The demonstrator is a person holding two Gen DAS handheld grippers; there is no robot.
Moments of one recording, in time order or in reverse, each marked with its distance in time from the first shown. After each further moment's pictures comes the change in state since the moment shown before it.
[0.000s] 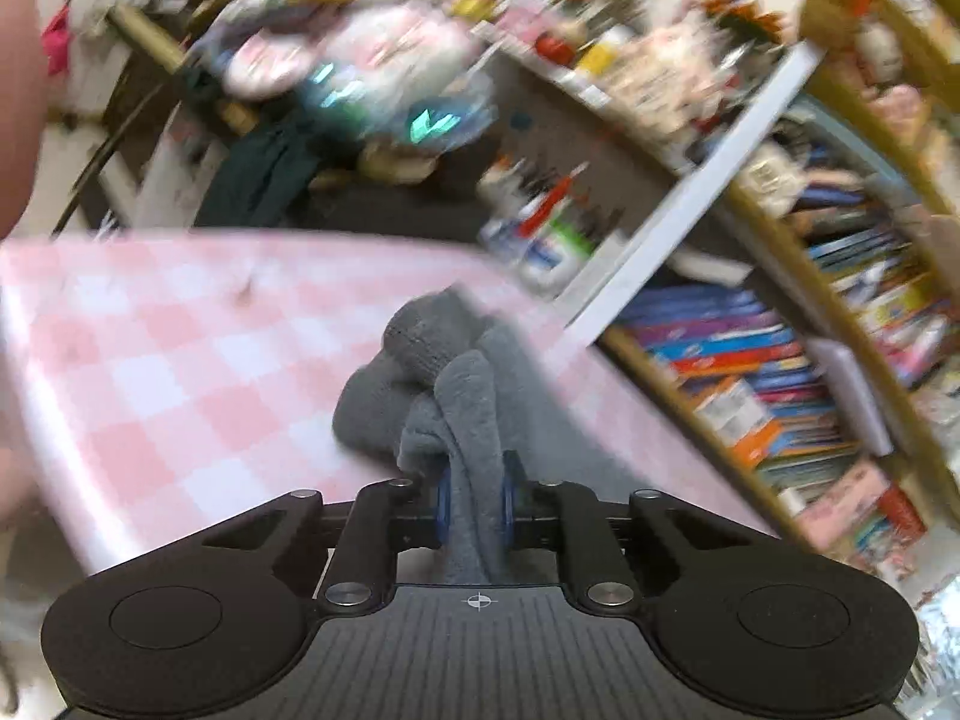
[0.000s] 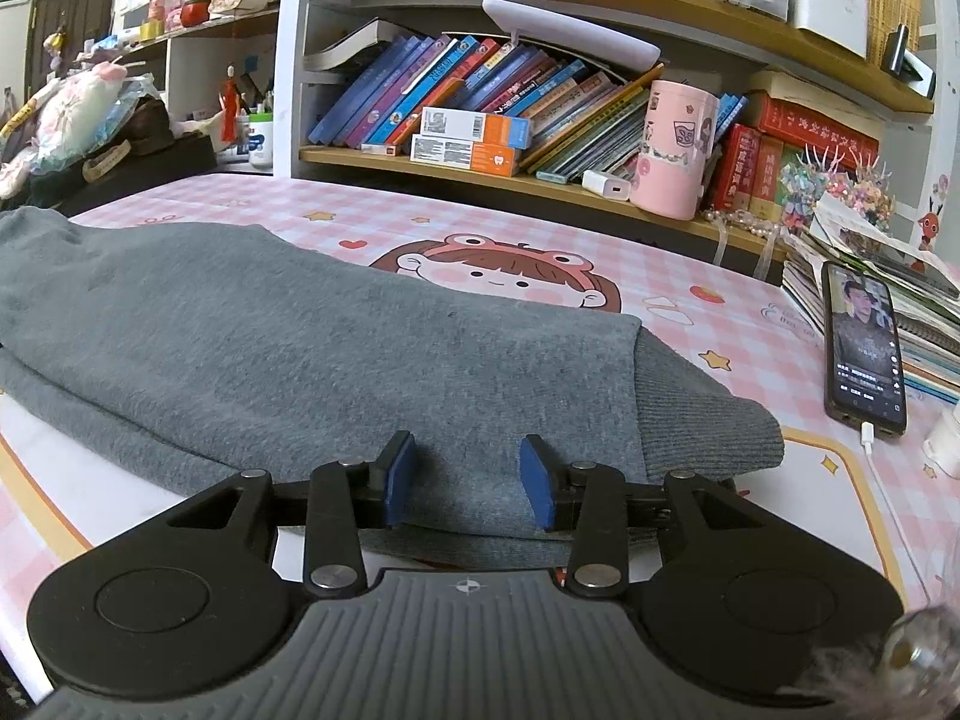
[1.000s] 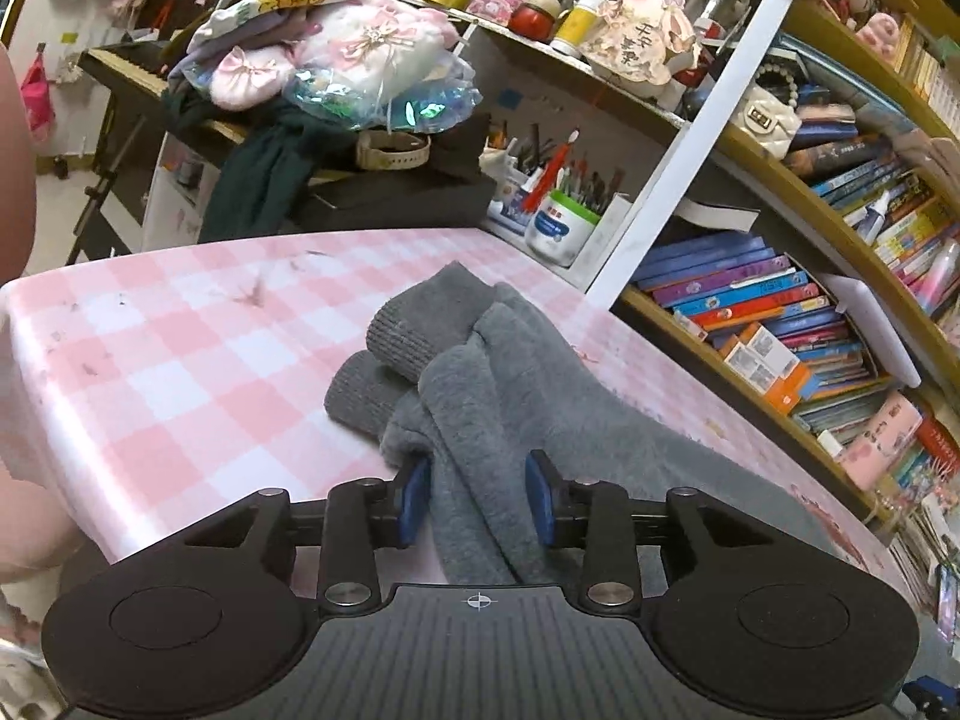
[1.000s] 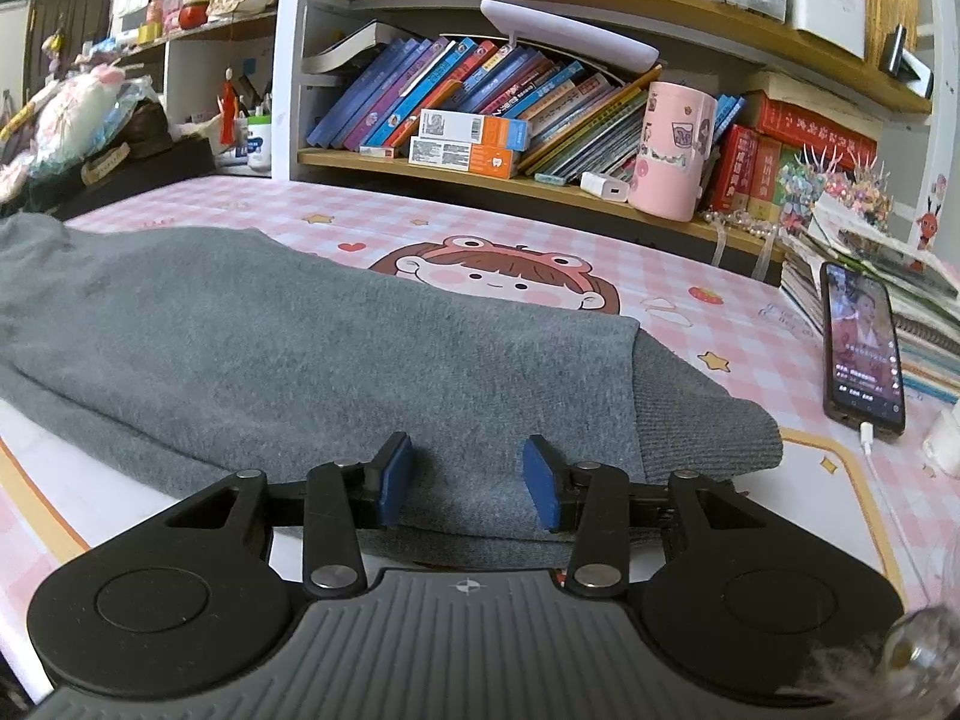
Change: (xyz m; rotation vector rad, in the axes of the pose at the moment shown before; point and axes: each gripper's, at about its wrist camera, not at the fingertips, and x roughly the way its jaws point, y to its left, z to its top) left arm 0.013 0.011 -0.013 0.061 0.085 0.090; right arm 0.001 0.000 0.002 0.021 -0.003 0.008
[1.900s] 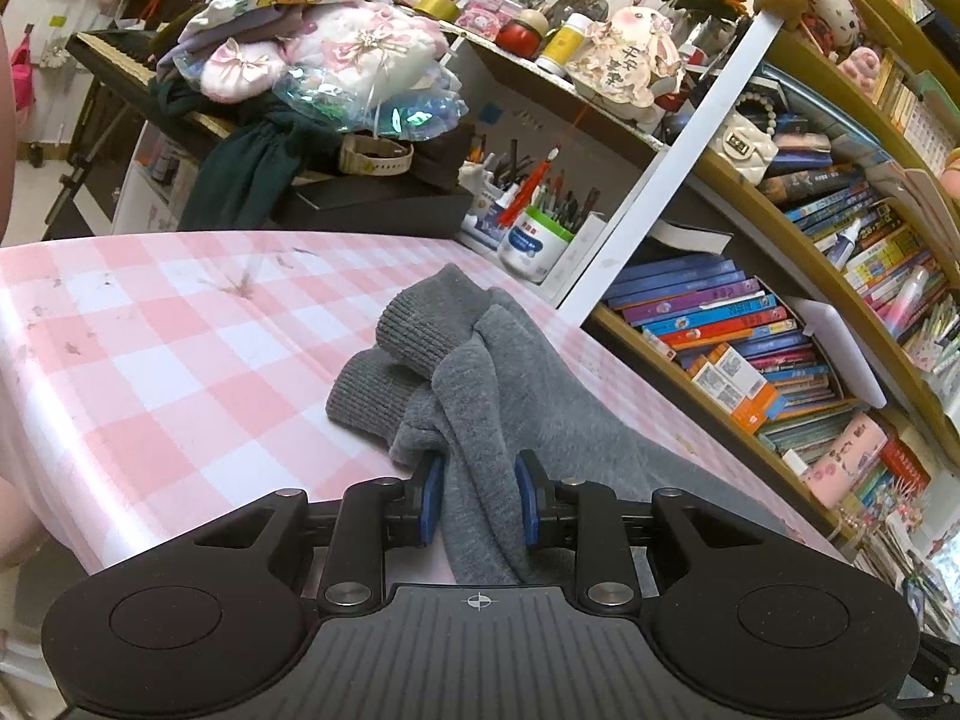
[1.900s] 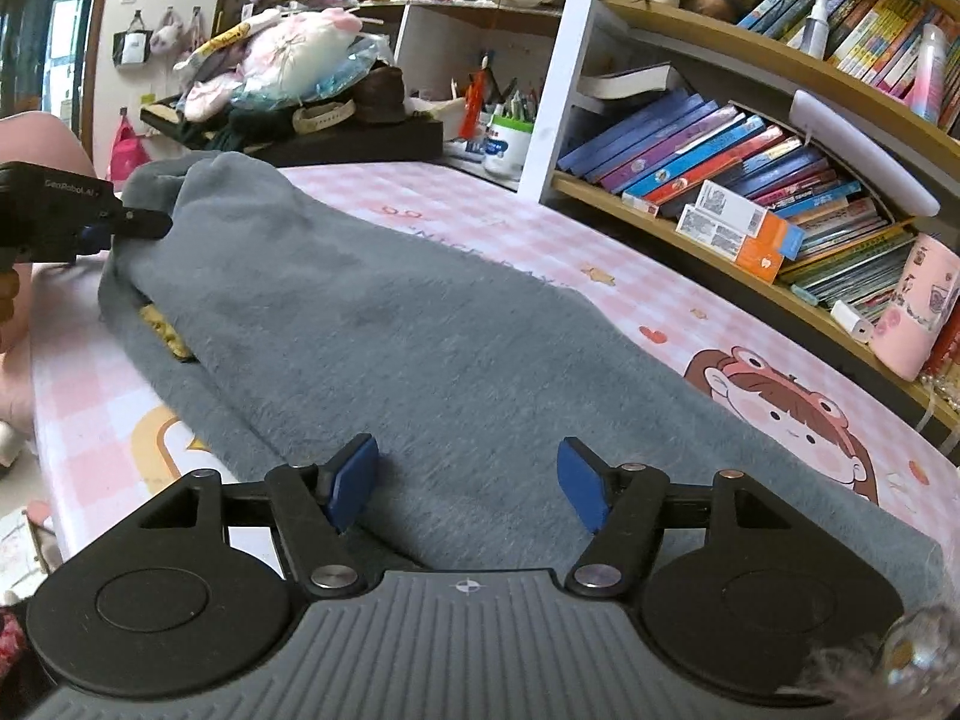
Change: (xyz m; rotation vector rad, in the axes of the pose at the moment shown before) left arm 0.003 0.016 -0.004 -0.029 -0.038 -0.082; right arm 0.029 0.148 0.038 -0.307 -0.016 0.264
